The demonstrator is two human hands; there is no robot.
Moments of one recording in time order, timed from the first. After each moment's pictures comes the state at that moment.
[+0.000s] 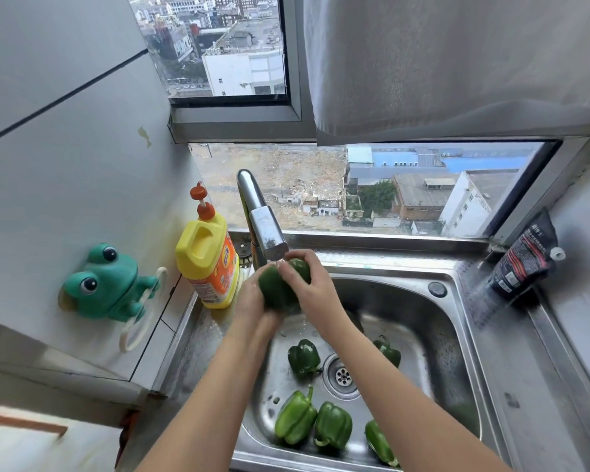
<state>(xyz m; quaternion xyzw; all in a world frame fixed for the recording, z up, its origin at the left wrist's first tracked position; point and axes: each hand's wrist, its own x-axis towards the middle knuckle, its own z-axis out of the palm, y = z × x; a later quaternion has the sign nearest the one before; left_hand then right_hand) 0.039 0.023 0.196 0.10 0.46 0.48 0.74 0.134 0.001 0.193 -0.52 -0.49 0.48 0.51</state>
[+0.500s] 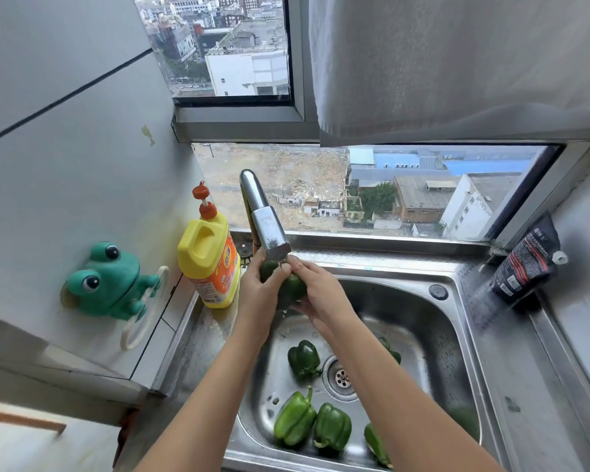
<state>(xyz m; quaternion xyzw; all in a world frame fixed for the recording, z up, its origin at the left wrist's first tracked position) 0.034 0.014 0.195 0.44 0.48 0.53 0.55 0.134 0.007 0.204 -0.49 -0.26 0.66 0.50</state>
